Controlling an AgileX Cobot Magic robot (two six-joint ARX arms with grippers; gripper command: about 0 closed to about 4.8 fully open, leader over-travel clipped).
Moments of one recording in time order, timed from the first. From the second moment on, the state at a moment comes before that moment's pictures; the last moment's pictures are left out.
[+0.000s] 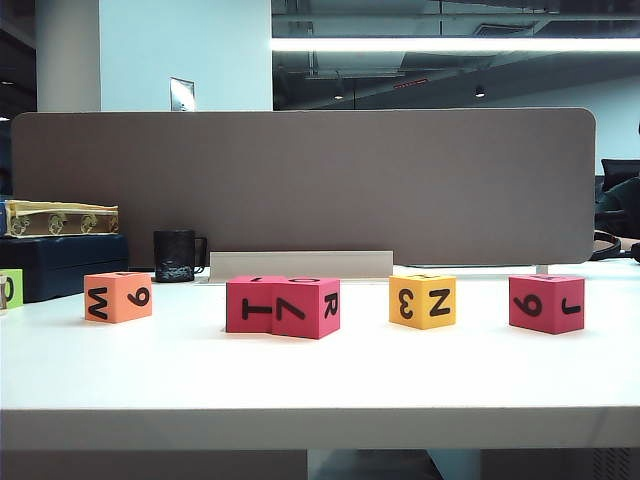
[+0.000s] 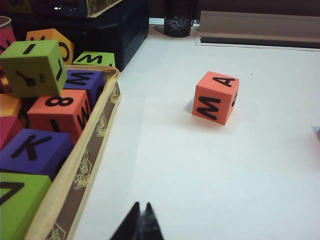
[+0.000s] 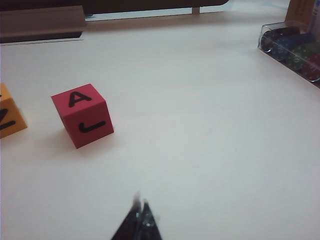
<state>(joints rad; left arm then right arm) 0.05 0.00 0.01 -0.17 0.00 0.00 -0.08 0.01 0.01 -0.18 -0.05 0.06</state>
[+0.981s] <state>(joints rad) 0.05 0.00 0.00 -0.16 0.07 -0.24 -0.08 0.01 0.01 -0.12 -0.43 0.36</state>
